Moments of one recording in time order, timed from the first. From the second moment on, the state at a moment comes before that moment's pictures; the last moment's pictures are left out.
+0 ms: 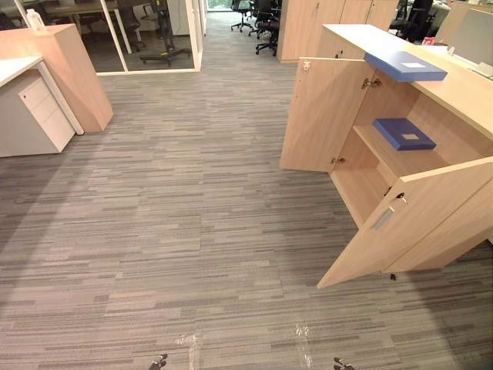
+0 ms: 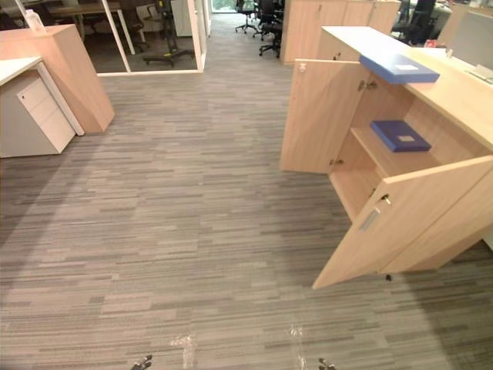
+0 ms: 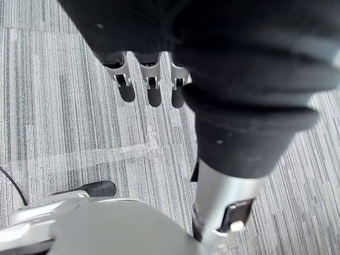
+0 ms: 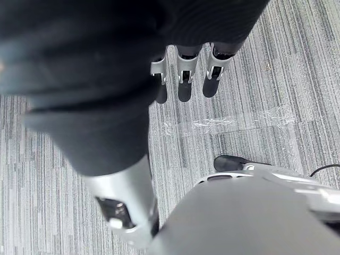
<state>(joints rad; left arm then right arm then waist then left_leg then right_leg) 0.20 0.14 0.03 1.05 0.04 -0.12 0.07 0.13 -0.13 -0.10 1.13 -0.06 -0.04 -0.01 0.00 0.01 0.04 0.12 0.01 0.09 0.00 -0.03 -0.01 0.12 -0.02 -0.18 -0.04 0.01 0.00</state>
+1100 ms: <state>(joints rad) 0.19 0.11 0.19 0.96 -0.05 -0.15 0.10 0.09 -0.07 -0.26 1.13 0.00 -0.04 -0.03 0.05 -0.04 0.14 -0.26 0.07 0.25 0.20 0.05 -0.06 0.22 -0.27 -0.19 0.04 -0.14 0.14</state>
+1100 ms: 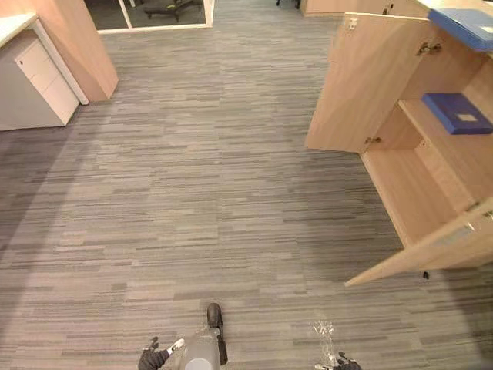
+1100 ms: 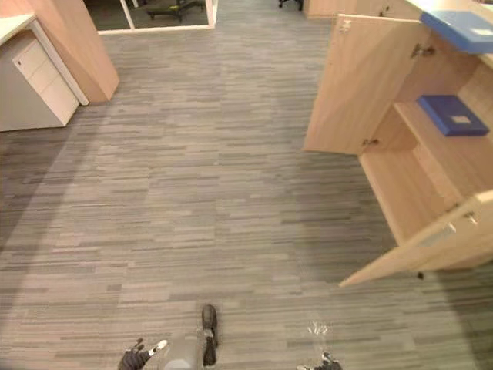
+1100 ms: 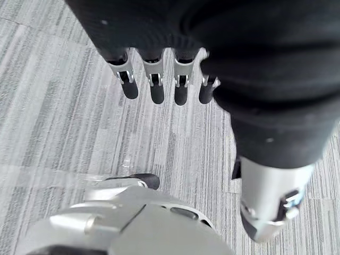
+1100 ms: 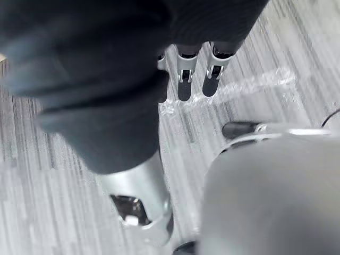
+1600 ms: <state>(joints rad) 0.10 0.14 0.03 1.01 -0.05 -0.16 0.06 0.07 -0.07 -0.24 1.07 0.03 -0.06 -0.02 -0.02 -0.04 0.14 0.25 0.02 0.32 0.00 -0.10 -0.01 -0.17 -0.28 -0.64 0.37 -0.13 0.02</state>
